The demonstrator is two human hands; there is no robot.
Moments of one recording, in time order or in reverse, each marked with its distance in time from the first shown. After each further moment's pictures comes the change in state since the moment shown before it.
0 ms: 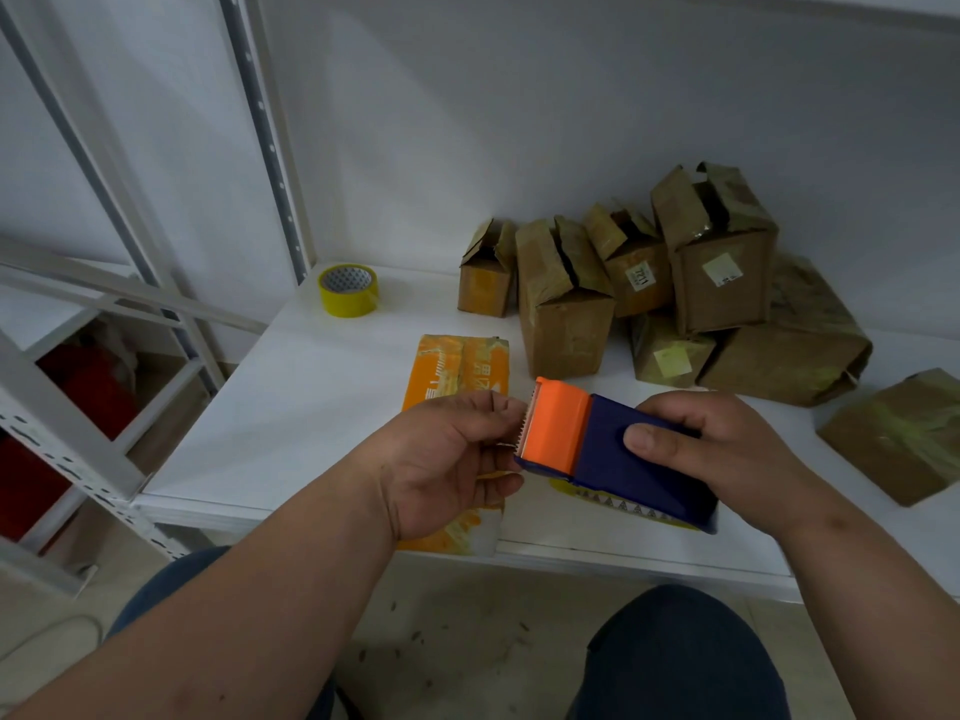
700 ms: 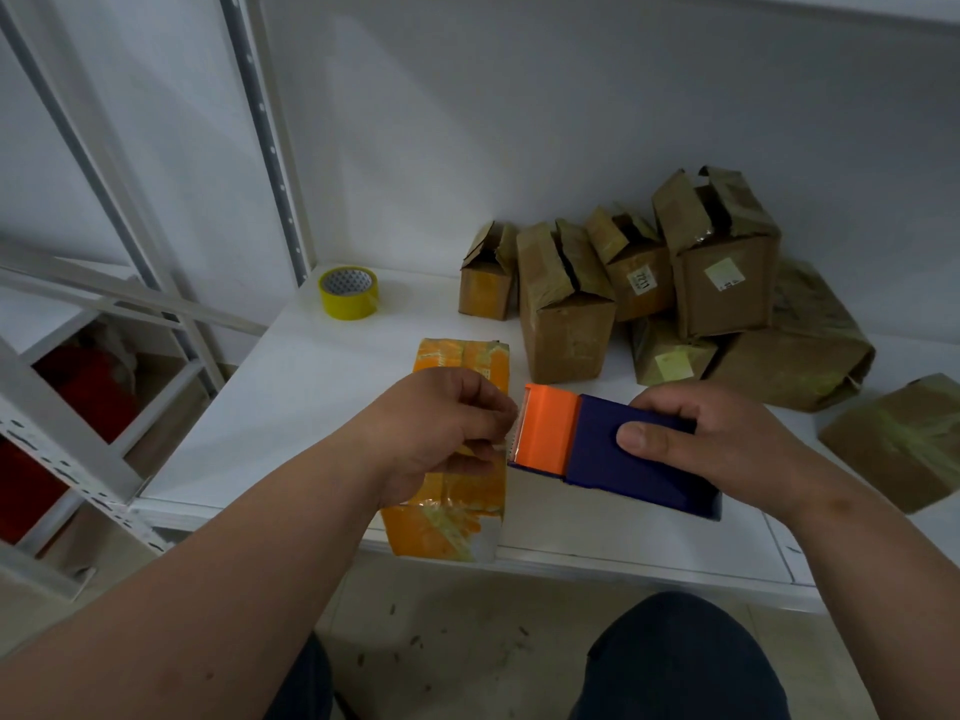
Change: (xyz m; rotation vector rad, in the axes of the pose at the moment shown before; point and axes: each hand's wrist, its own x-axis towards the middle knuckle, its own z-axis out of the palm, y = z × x) left_hand 0.001 0.024 -0.006 0.517 0.206 0.083; right_hand 0.012 -0.009 -0.008 -0.119 -0.096 -0.026
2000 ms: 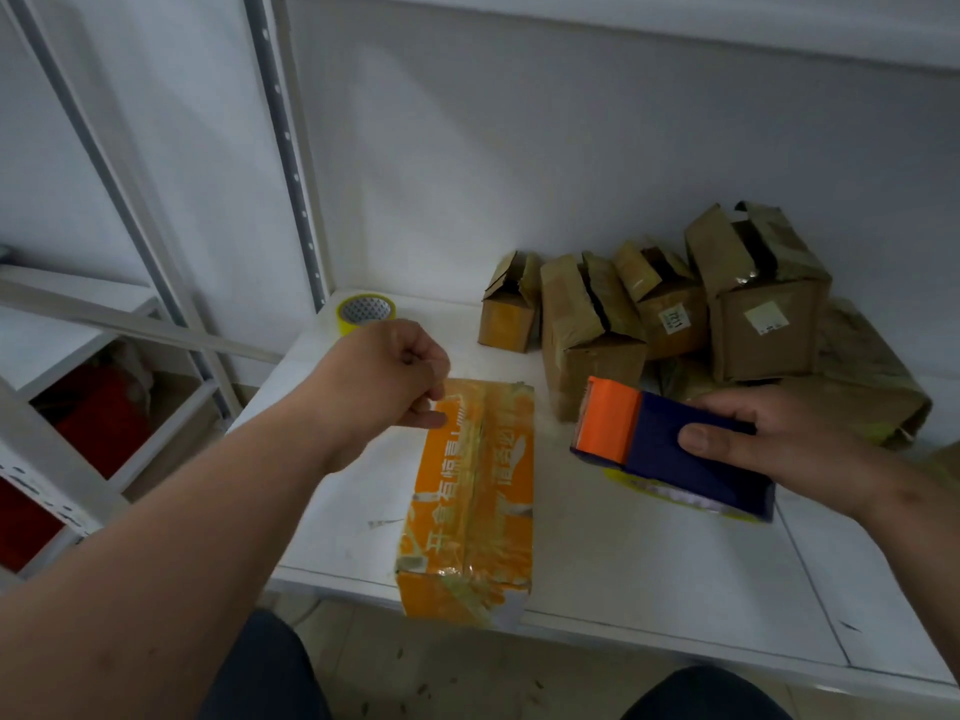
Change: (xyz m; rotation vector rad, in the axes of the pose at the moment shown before) left_hand 0.028 0.026 -0.067 0.088 0.340 0.185; right_hand 0.049 0.030 -0.040 0.070 -0.009 0.010
